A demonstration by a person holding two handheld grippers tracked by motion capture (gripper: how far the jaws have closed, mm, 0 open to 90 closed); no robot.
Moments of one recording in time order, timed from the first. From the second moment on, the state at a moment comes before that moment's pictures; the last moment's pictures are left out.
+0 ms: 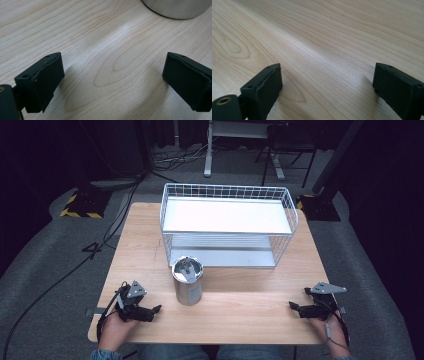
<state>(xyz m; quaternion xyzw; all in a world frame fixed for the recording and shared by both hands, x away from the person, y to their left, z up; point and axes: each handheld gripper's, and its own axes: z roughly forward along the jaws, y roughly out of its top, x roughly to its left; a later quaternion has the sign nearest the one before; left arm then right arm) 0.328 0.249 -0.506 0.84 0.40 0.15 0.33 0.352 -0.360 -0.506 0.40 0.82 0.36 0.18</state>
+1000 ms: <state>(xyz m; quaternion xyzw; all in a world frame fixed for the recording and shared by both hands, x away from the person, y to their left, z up) 0.306 0.258 -0.448 0.78 0.38 0.17 0.46 0.353 -0.360 -0.506 0.41 0.82 0.36 0.18</state>
